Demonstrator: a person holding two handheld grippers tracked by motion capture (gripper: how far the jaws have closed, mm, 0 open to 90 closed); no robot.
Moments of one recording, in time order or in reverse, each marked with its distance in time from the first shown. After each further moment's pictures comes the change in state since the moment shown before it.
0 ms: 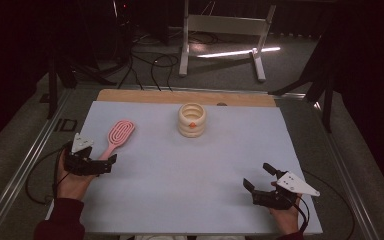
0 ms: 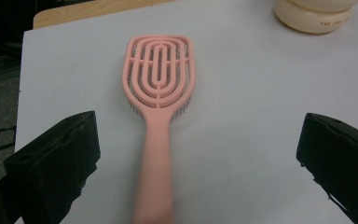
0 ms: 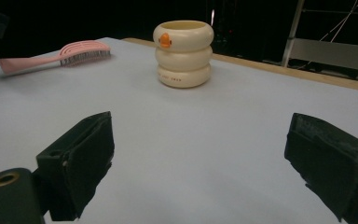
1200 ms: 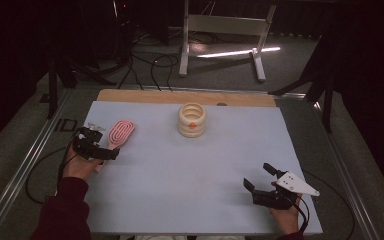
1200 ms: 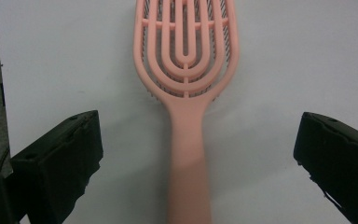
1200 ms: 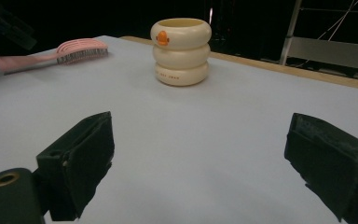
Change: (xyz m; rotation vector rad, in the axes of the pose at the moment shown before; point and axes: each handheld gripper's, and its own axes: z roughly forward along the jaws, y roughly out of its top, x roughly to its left) left arm 0.018 0.027 0.051 0.273 0.023 0.017; right arm -0.001 -0.001 0.001 0.011 -0.006 0.000
